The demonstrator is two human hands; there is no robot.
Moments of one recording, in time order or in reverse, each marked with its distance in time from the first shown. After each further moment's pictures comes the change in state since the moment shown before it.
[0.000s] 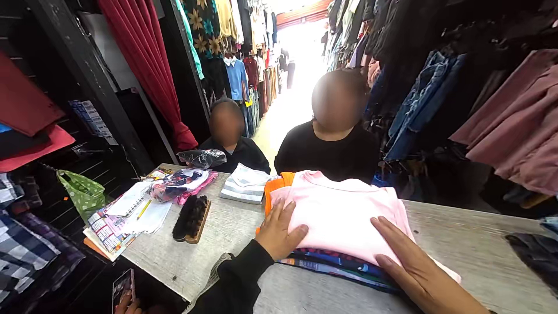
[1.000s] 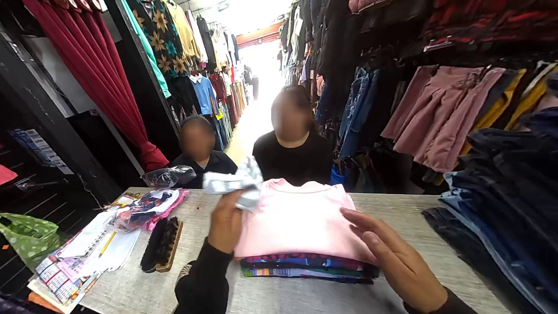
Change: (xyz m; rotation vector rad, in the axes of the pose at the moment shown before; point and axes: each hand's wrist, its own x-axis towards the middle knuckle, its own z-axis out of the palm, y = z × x) left_hand 0.008 0.019 -0.043 -0.020 0.662 0.527; right_hand 0.007 -0.032 -0.027 0.393 0.284 0.017
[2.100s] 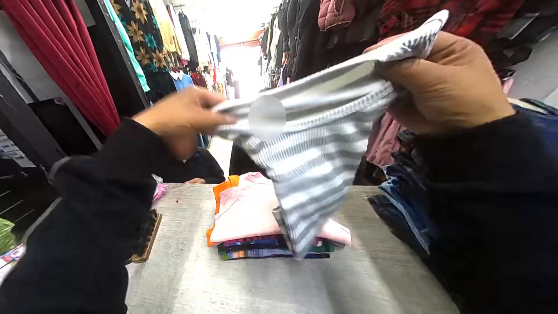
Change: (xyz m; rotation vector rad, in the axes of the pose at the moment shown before) left_hand 0.181 0.110 -0.089 -0.134 -0.718 -0.024; right_hand 0.177 -0.152 -0.093 0.287 0.002 -0.243
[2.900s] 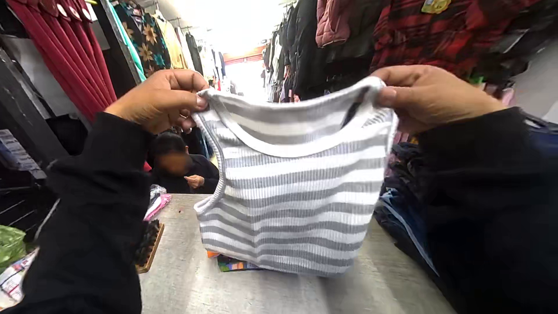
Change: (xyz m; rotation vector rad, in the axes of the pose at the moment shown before) left_hand 0.008 0.007 -0.050 -0.303 -0.025 0.135; right_hand 0.017 0.008 -0.044 0.002 -0.295 0.203
